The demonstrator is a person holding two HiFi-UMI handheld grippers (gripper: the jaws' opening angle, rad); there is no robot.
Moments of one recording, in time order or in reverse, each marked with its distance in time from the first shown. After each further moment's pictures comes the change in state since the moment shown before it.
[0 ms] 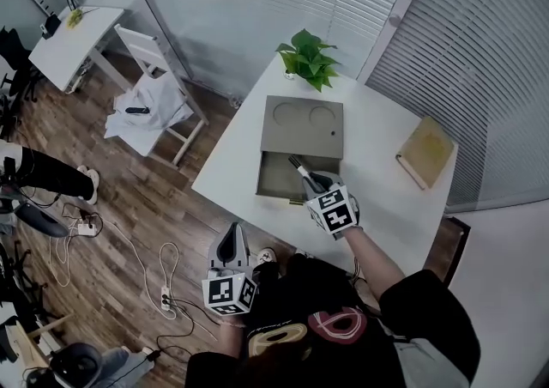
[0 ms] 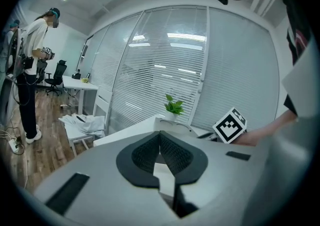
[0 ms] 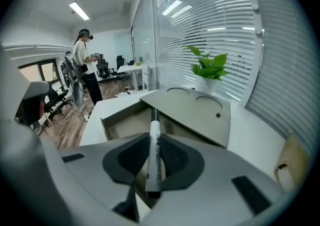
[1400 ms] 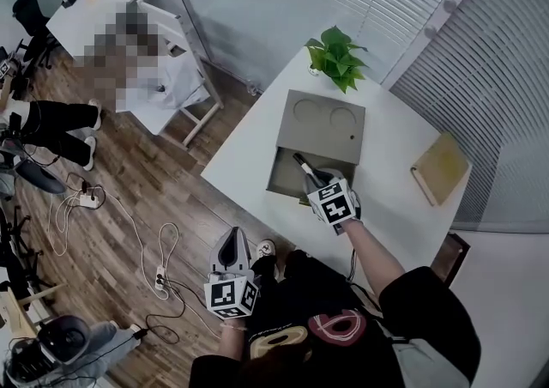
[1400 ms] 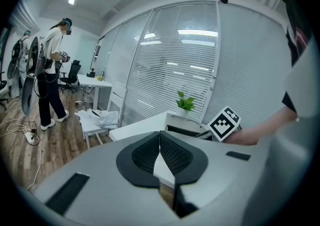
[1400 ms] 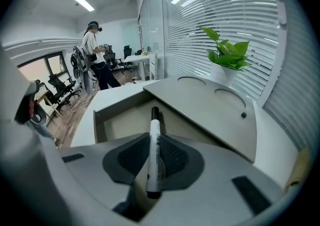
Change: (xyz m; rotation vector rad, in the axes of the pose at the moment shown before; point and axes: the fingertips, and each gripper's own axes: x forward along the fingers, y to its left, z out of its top) left arm -0.018 0.019 -0.021 -0.050 0.028 0.148; right arm 0.046 0.011 -0.004 -0.064 0.109 0.088
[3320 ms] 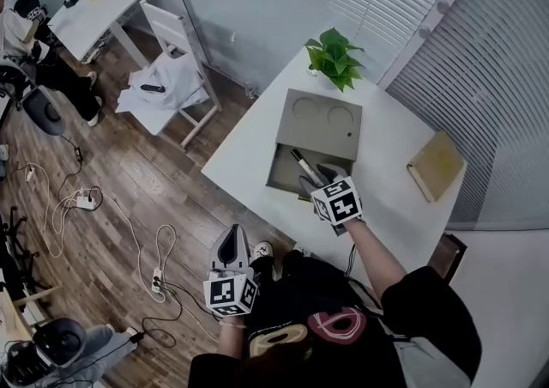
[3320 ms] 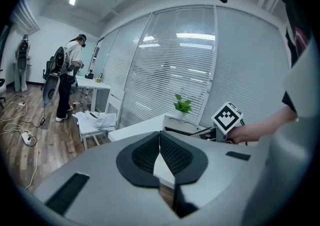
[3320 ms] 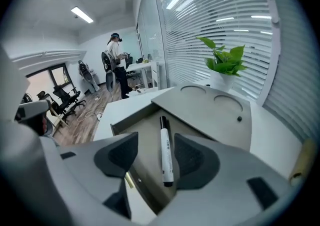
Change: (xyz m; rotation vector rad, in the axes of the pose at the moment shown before) left arm -0.013 0.001 0.004 0.000 -0.029 -0.033; right arm -0.030 0.017 0.018 0.061 -0.069 0.053
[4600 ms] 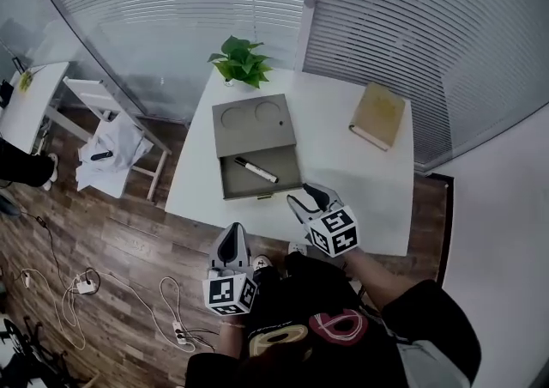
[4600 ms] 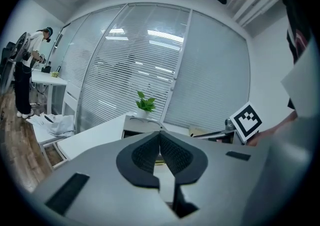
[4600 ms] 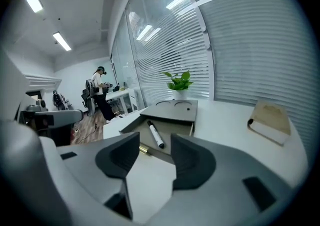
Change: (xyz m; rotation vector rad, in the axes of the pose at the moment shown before) left arm 0.025 -0.088 0.003 0.112 0.040 -0.424; right arm -0.129 0.011 -0.050 0.268 -0.302 -0.244
